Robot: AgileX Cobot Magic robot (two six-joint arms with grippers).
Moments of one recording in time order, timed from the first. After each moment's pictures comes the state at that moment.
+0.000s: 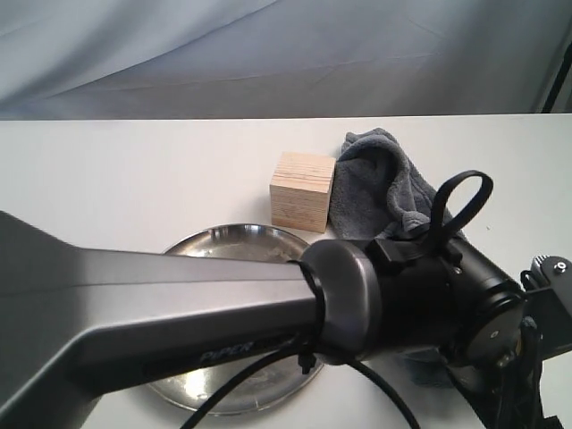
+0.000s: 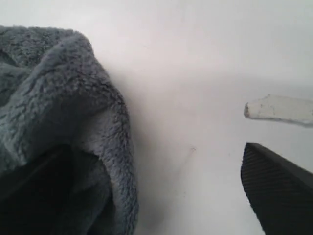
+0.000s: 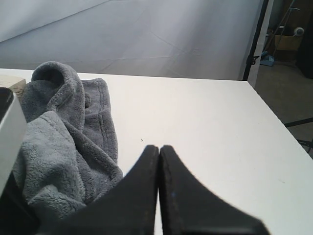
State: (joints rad) left arm -1.19 2.22 -1.66 -0.14 0.63 0.32; right arm -0.08 0.01 0.00 0.38 0.01 0.09
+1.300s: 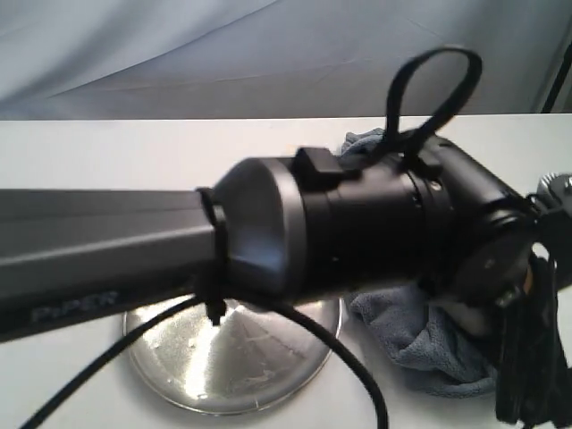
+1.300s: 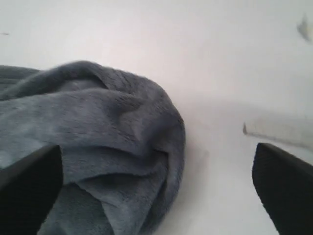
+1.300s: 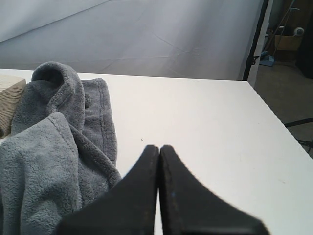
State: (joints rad) left arm -1.18 2.04 -1.66 -0.04 0.70 0.17; right arm -0.08 0.01 0.00 0.38 0.01 0.09
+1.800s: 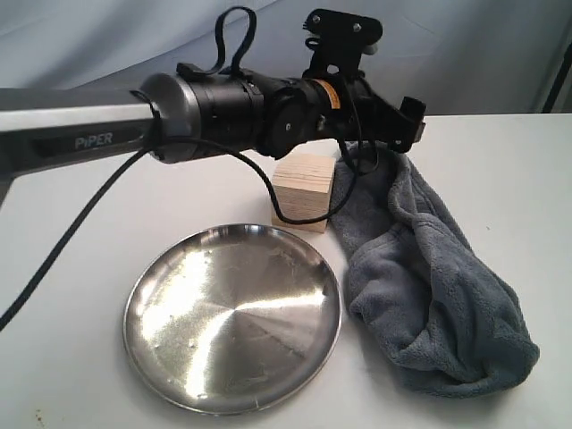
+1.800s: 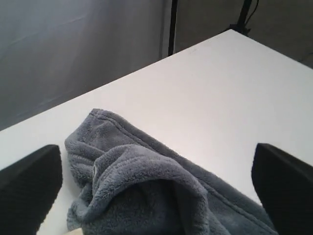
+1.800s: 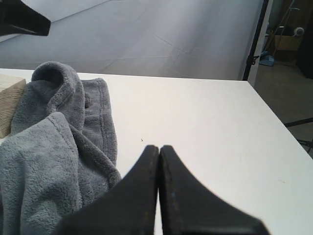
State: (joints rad) left arm -0.74 2.18 -1.66 -0.02 0.03 -0.06; right arm -0.08 0.01 0.00 0.38 0.01 0.09
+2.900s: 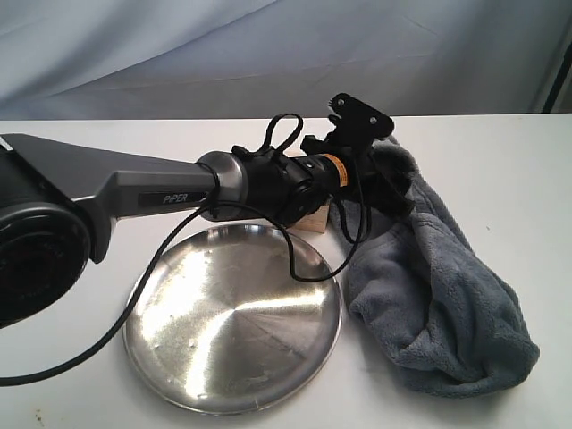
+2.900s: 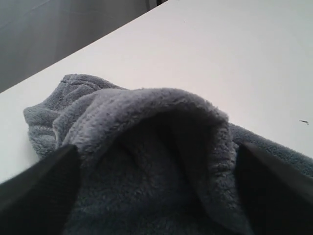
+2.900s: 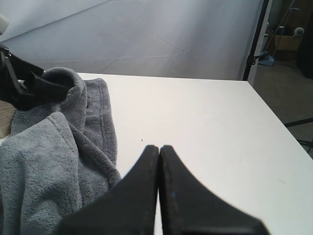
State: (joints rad) left arm -0.74 2.38 -1.66 0.17 -0.15 -0.10; right arm -0.08 0.01 0.00 0.38 0.01 0.09
